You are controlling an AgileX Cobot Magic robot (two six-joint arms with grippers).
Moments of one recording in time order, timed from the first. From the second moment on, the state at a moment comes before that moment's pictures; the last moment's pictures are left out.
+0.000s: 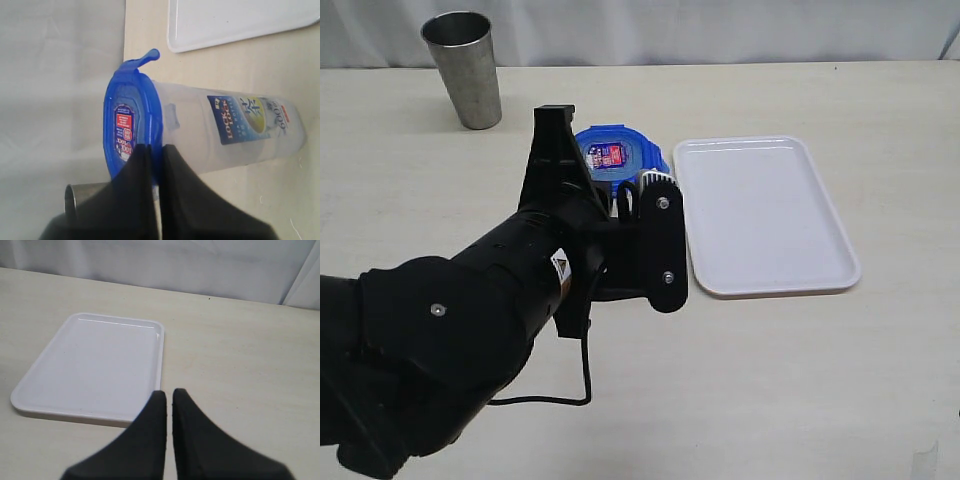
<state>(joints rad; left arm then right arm) -1.22 1.57 -0.77 1.54 0.79 -0.72 0.14 0.00 0.00 -0.28 0.37 0.14</state>
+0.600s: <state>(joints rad) -1.22 1.57 -0.77 1.54 0.81 -0.72 0.14 0.00 0.00 -0.28 0.37 0.14</state>
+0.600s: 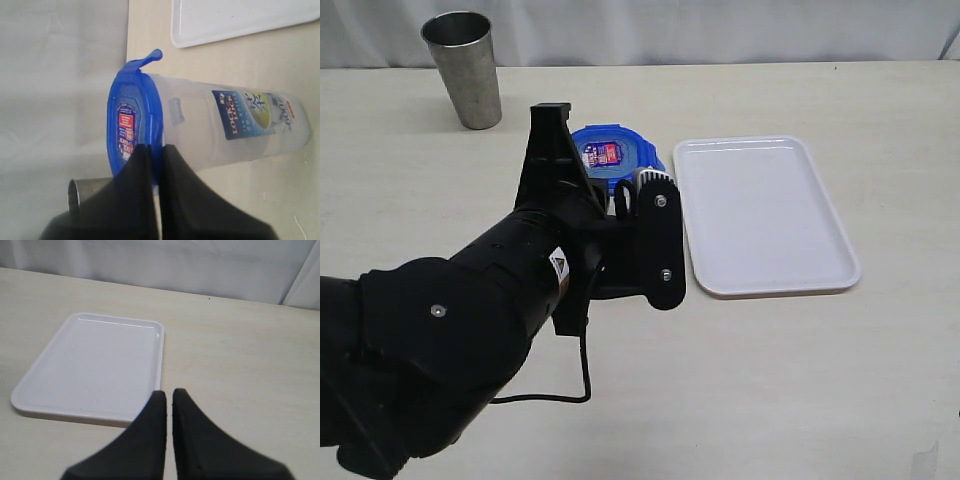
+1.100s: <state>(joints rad) -1.22 1.57 -0.77 1.53 0.81 -0.72 0.14 0.00 0.00 -0.28 0.37 0.14</state>
